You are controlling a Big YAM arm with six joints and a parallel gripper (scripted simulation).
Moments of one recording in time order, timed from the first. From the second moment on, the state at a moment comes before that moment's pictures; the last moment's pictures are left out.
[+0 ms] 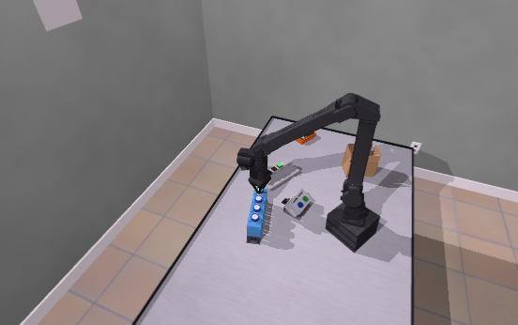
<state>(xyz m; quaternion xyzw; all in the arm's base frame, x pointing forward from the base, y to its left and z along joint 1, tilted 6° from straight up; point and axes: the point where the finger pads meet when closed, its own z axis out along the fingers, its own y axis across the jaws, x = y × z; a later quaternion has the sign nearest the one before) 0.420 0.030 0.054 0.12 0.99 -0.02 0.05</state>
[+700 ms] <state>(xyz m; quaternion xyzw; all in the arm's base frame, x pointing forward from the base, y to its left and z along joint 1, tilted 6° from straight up) 0.420 0.029 0.054 0.11 0.99 -0.02 0.05</state>
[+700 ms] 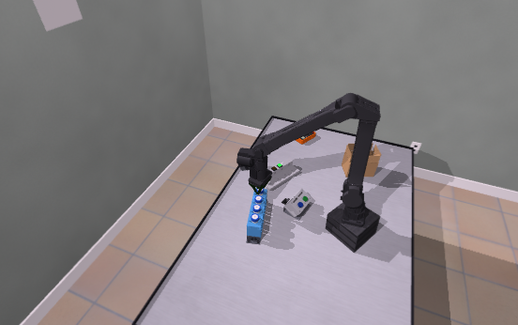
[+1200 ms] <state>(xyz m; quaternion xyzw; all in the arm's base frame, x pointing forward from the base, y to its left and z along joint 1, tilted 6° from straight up) 0.420 0.029 0.054 -0.13 0.99 -0.03 0.04</state>
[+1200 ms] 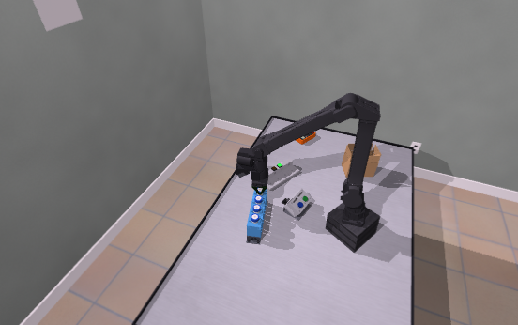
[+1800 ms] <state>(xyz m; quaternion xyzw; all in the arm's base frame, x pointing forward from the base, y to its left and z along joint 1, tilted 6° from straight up) 0.421 0.029 0.054 -0.23 0.97 -0.04 0.04</state>
